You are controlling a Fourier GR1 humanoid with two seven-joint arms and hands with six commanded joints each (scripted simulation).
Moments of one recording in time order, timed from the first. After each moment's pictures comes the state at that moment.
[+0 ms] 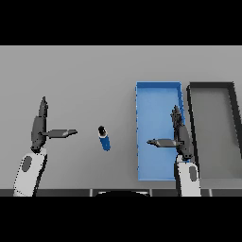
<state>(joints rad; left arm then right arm) -0.11 0.43 -0.16 -1.48 0.24 0.26 0.01 0.00 0.00 0.00 -1.57 0.00 0.00 0.00</state>
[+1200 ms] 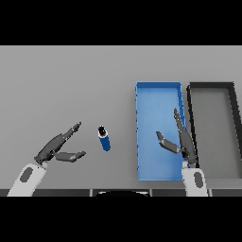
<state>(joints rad) 0.00 0.62 -0.39 -1.62 0.20 -0.21 -0.11 0.08 -0.14 0.09 -1.68 0.19 0.03 -0.09</state>
